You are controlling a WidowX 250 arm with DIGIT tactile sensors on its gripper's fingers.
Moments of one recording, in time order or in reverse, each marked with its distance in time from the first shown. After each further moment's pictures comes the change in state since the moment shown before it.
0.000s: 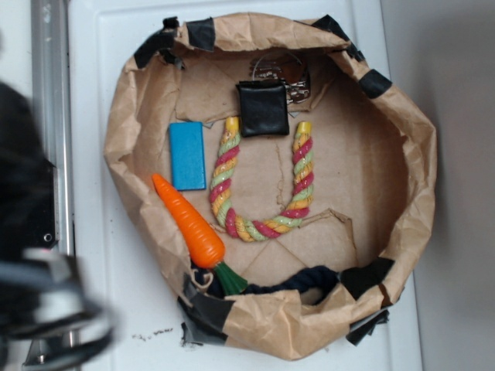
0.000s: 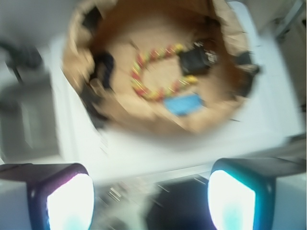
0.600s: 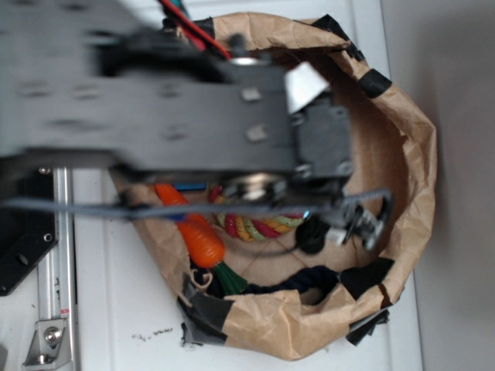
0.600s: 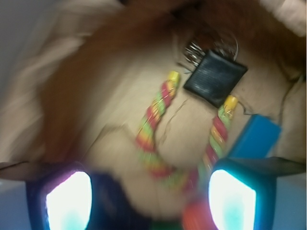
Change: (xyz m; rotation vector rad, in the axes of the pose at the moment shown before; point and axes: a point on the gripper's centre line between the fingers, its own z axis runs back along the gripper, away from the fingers) arm 0.094 0.008 -0.125 0.111 -0.056 0.726
